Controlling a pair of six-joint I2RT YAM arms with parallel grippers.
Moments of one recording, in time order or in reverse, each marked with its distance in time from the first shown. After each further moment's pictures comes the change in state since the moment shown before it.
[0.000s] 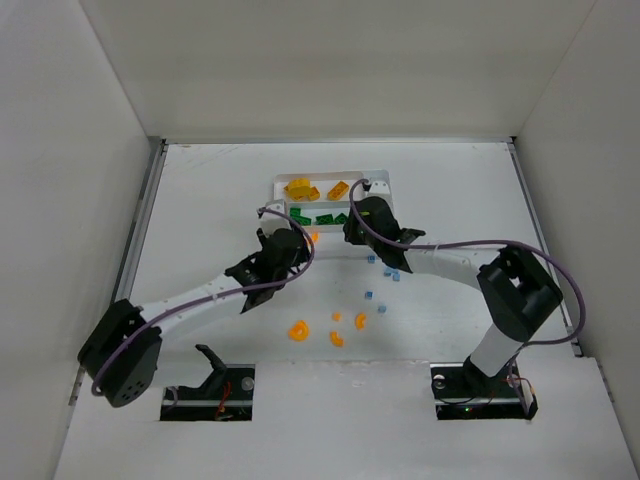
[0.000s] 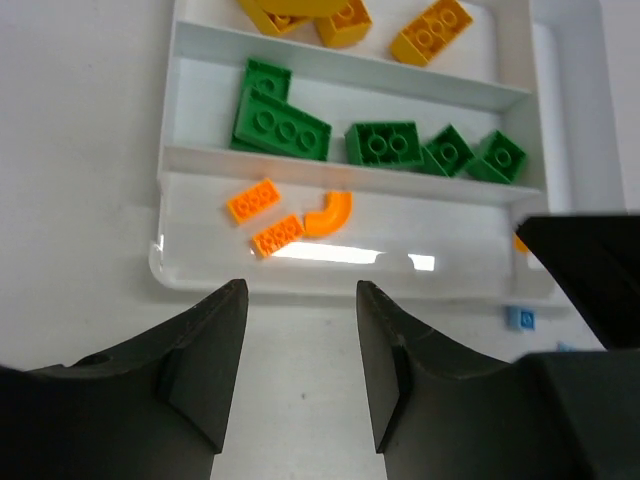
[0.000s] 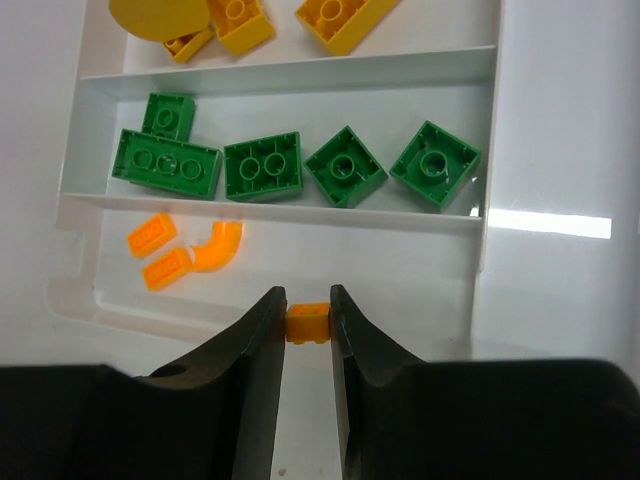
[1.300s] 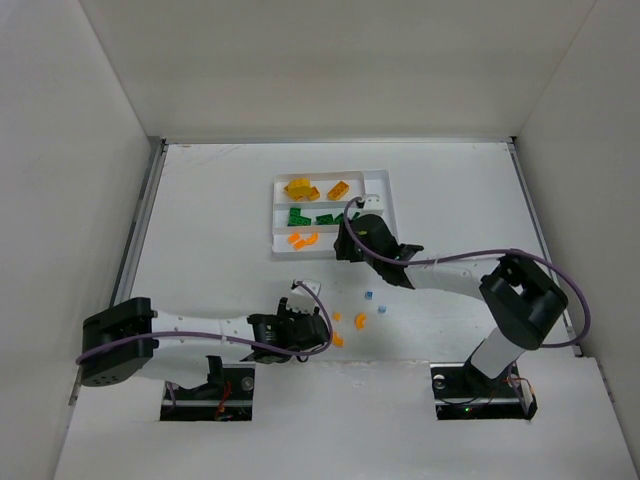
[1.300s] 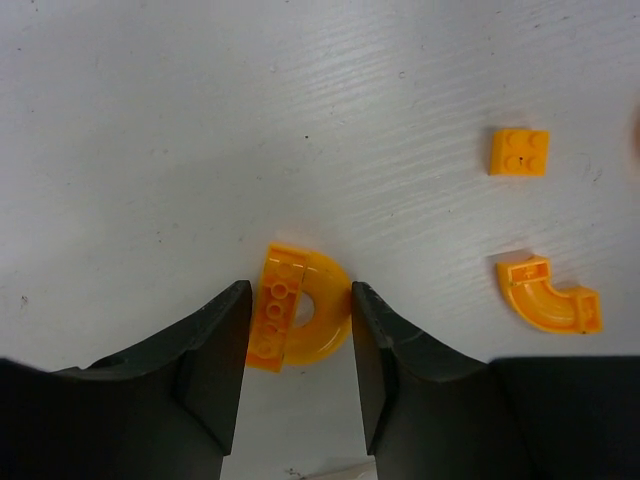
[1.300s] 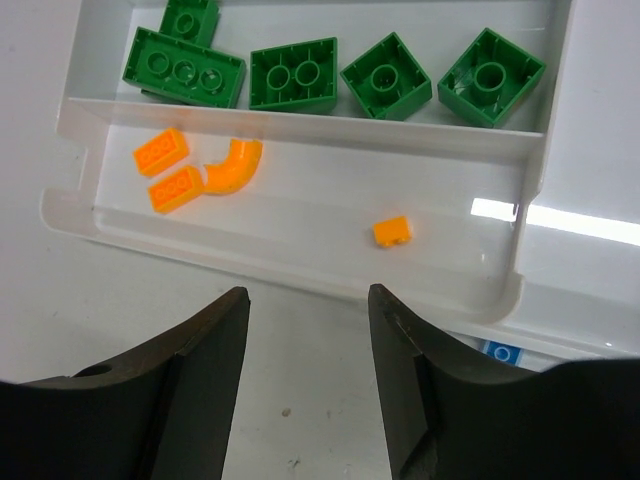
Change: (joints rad) left arm -0.599 -0.067 -0.196 -0.433 -0.091 -0.228; right arm 0.075 -0.028 -0.102 0.052 -0.007 -0.016
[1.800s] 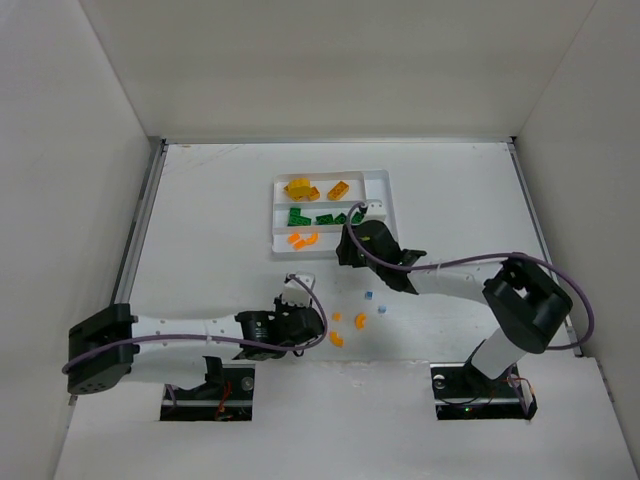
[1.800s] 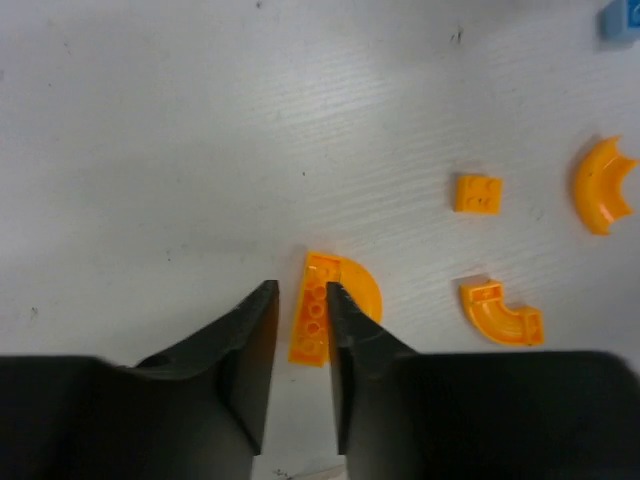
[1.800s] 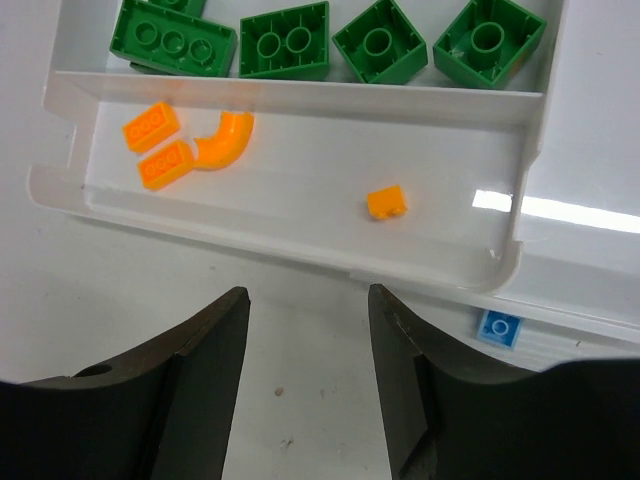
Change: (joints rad) left arm 0.027 -0.073 0.000 0.009 -0.005 0.000; right arm 0.013 -0.018 -0.052 0.021 0.000 0.017
